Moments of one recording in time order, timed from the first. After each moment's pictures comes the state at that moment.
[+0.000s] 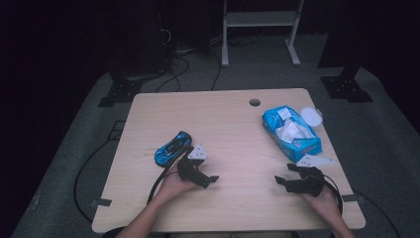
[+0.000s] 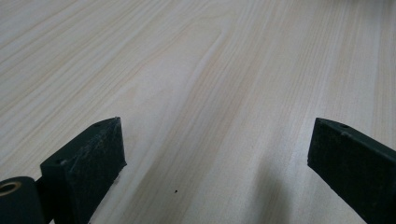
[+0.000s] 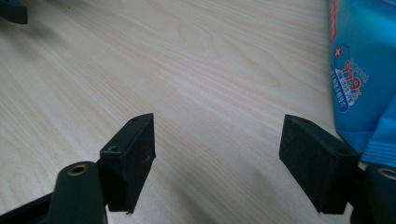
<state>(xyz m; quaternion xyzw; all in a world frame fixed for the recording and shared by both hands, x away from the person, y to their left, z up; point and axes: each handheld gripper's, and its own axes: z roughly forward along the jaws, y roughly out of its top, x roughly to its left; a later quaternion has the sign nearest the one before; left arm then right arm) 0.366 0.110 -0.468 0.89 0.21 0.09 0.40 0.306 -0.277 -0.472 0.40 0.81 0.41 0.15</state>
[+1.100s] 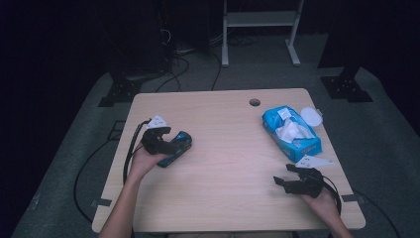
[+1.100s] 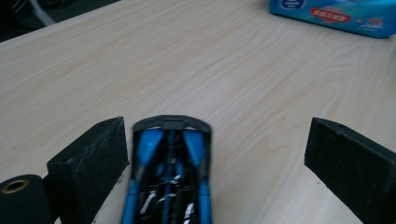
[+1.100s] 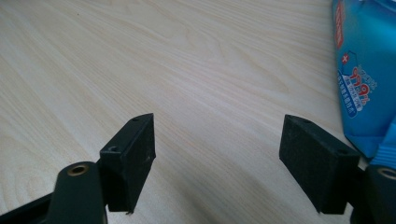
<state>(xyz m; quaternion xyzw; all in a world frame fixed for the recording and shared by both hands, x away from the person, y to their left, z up) 0.420 0.214 -0.409 0.82 0.34 0.16 0.44 0.301 -0.271 -0.468 0.40 0.80 0.41 0.15</state>
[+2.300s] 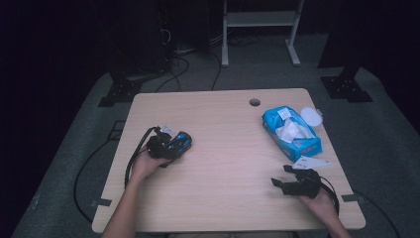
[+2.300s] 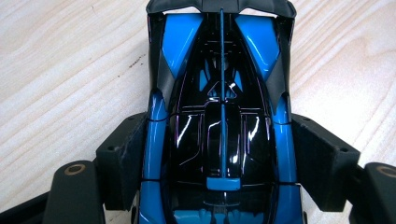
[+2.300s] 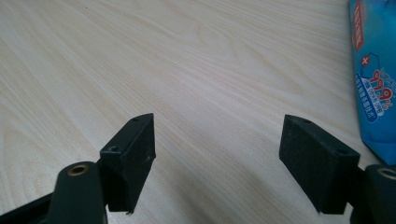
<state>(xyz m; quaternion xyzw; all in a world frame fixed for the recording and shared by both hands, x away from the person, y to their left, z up) 0.441 0.209 -0.461 0.88 0.36 0.13 0.28 0.299 -0.265 -0.469 0.39 0.81 0.41 0.15</state>
